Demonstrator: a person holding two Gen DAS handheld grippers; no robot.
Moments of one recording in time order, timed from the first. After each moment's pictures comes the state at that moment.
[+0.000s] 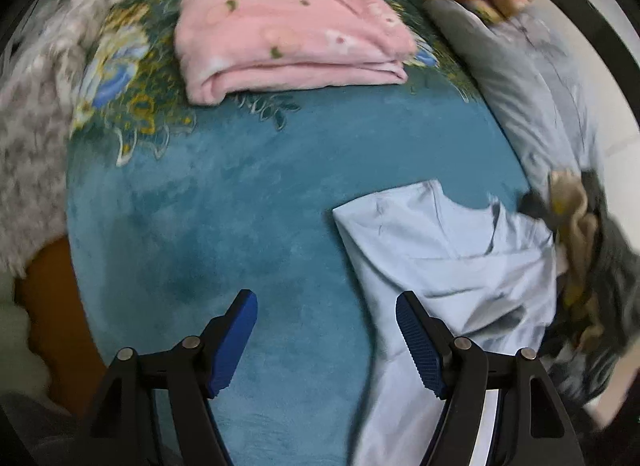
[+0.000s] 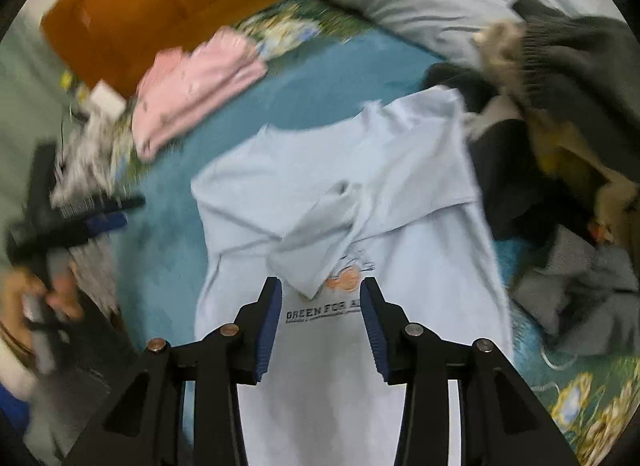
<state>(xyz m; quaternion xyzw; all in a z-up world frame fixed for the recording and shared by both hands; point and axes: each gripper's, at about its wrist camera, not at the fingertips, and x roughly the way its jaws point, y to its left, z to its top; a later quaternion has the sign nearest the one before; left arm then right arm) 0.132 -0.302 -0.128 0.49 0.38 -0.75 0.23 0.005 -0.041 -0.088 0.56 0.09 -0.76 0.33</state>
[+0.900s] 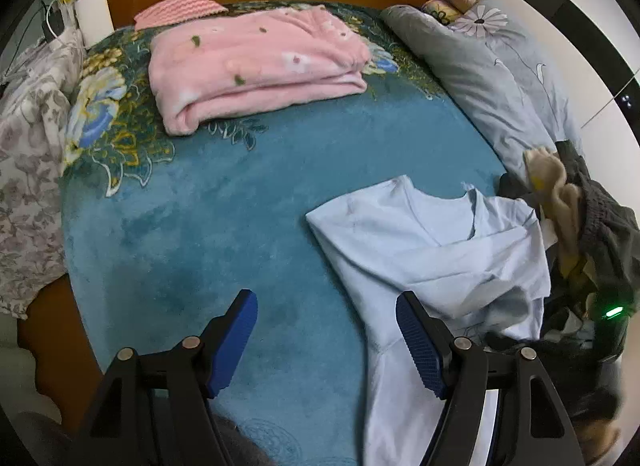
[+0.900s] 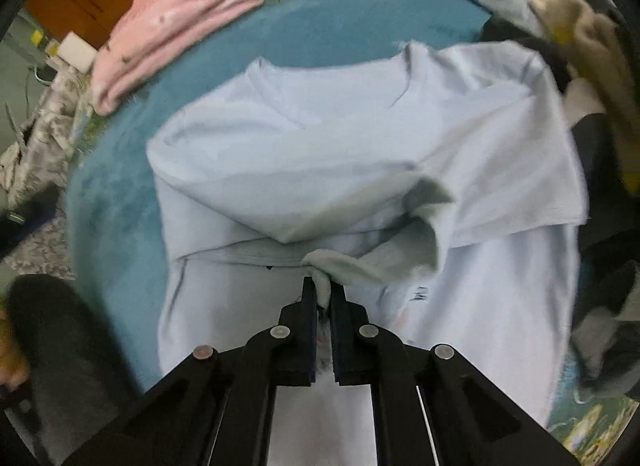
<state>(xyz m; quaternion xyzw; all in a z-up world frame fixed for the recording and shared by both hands) 0.138 -0.279 -0.121 0.47 0.31 -0.80 0.20 -0.025 -0.089 -0.147 0.62 0.13 -0.71 0.31</state>
